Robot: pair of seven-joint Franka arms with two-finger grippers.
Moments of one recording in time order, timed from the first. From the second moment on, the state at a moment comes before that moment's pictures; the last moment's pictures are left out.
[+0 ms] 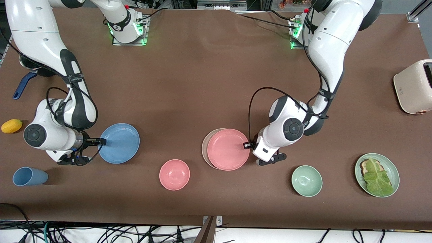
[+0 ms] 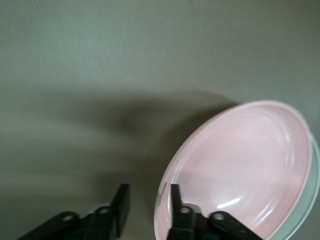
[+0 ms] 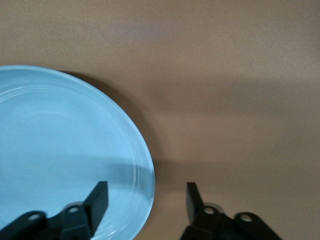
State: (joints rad) left arm -0.26 0.85 -0.21 -1.33 -0.12 2.23 -0.62; right arm 0.01 0.71 -0.06 -1.57 0.00 2.15 -0.10
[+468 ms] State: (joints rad) left arm -0.23 0.83 -0.20 -1.30 -0.12 2.20 -0.62; right arm 0.01 0.73 -0.06 -1.57 0.00 2.15 -0.10
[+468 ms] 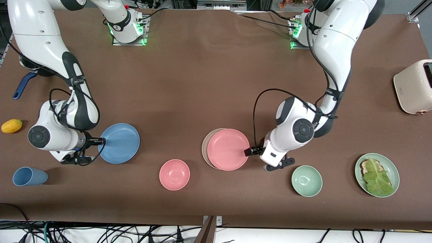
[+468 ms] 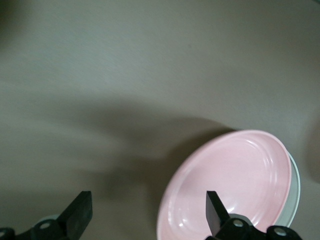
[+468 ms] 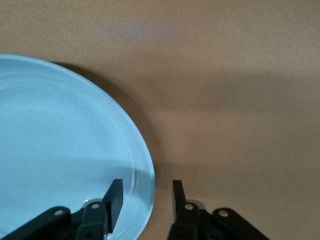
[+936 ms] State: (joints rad) left arm -0.19 0.81 -0.20 -1.30 -0.12 2.14 -0.62; right arm 0.01 0.73 -0.06 -1.57 0.02 2.15 -0.10
